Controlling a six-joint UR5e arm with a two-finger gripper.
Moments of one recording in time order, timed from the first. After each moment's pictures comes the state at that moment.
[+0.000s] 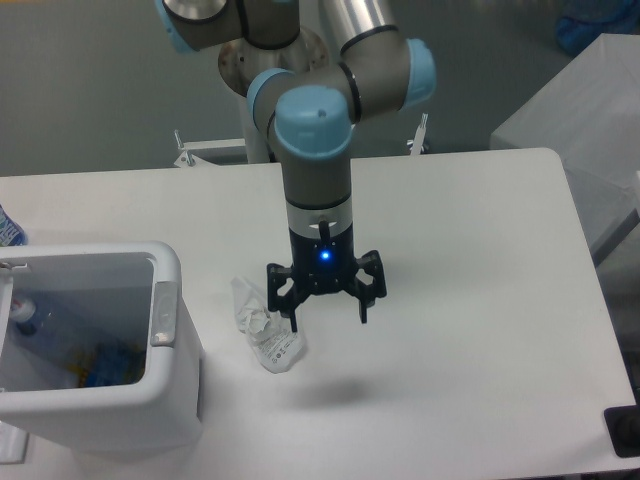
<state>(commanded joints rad) 2.37 -1.87 -1.86 -0.70 1.53 0.30</state>
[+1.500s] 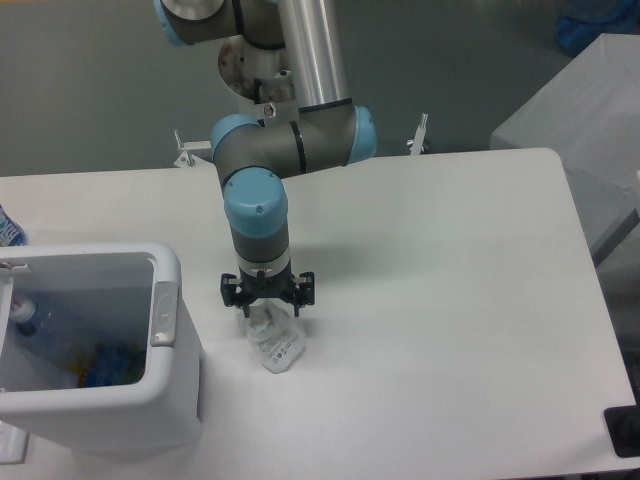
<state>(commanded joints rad) 2.26 -1.97 -1.92 -0.72 1.56 0.25</state>
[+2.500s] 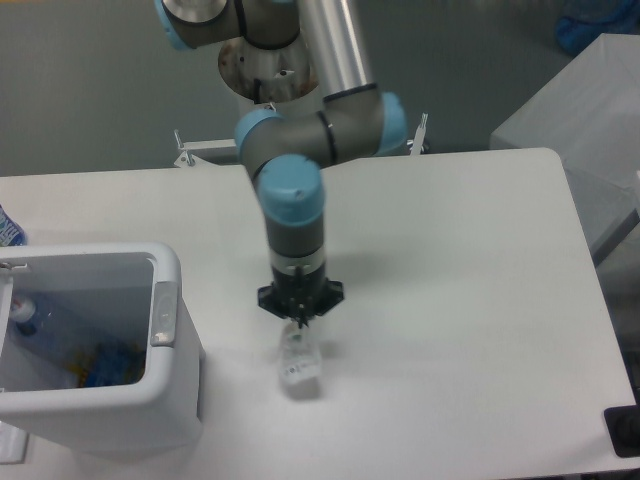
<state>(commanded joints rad) 2.45 -1.87 -1.69 -0.73 1.34 0.24</state>
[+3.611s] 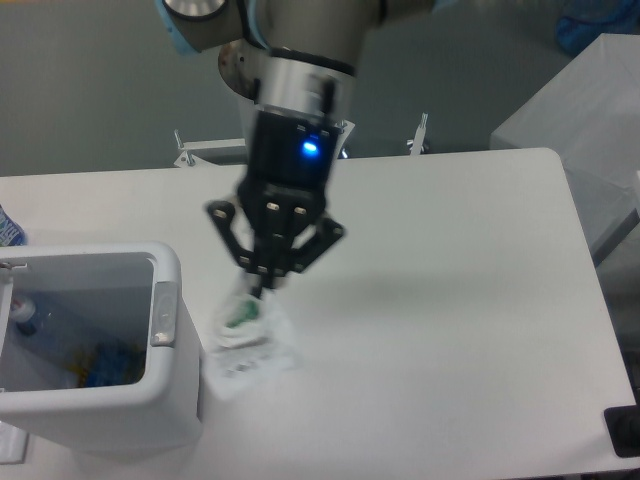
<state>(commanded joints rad) 2.32 -1.73 -1.47 -0.73 1.03 0.02</state>
